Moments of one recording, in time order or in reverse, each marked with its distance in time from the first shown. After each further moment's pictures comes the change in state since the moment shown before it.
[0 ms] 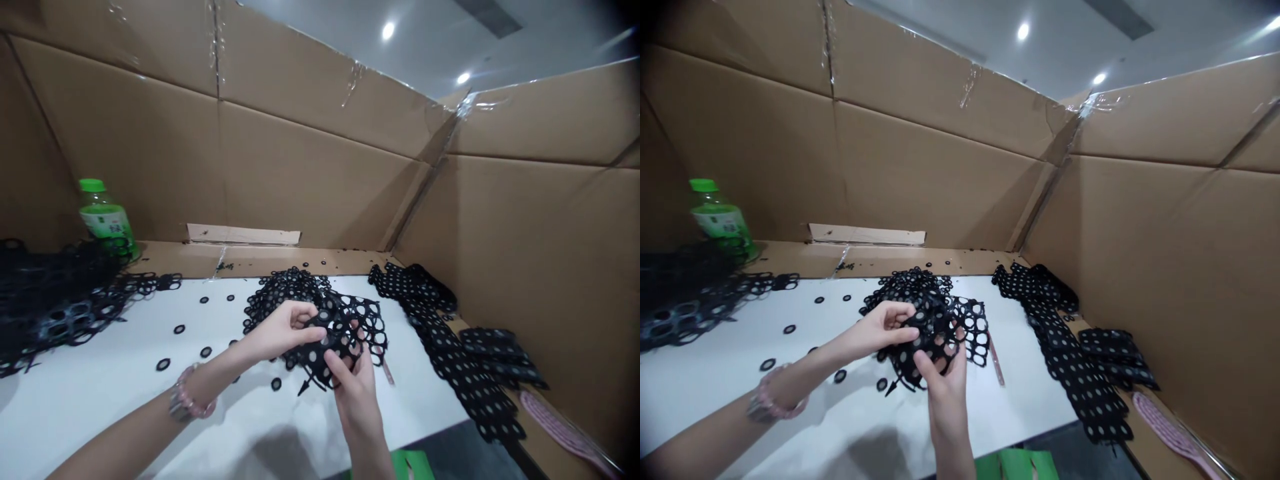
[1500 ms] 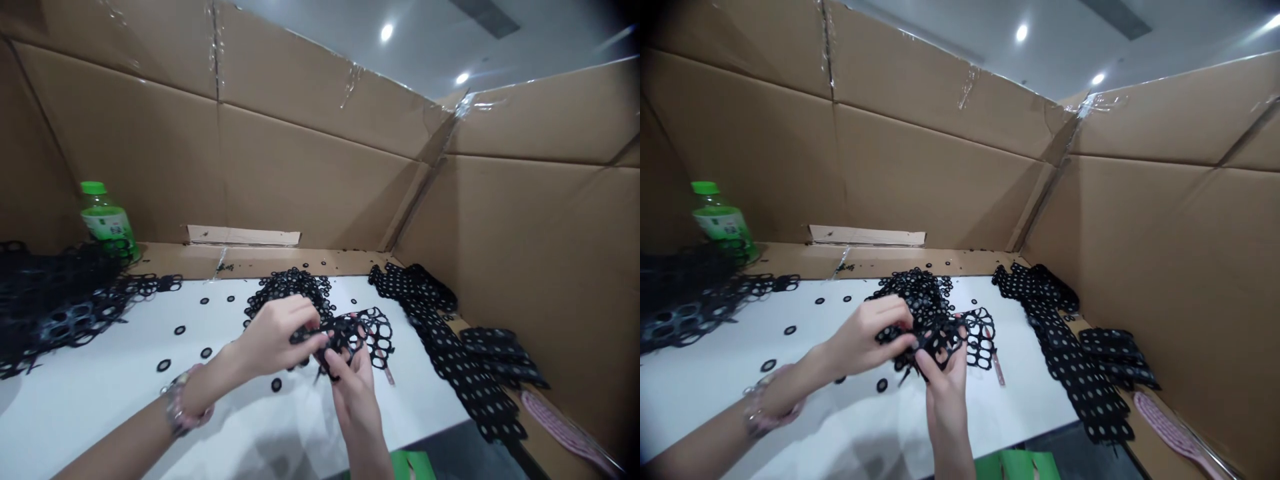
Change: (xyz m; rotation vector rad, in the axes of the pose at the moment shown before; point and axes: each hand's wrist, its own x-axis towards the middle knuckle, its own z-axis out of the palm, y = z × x) left_hand -0.011 0.017 -0.008 0.789 0.155 0.529; right_hand 0.000 0.000 0.003 0.100 -0.039 0.027
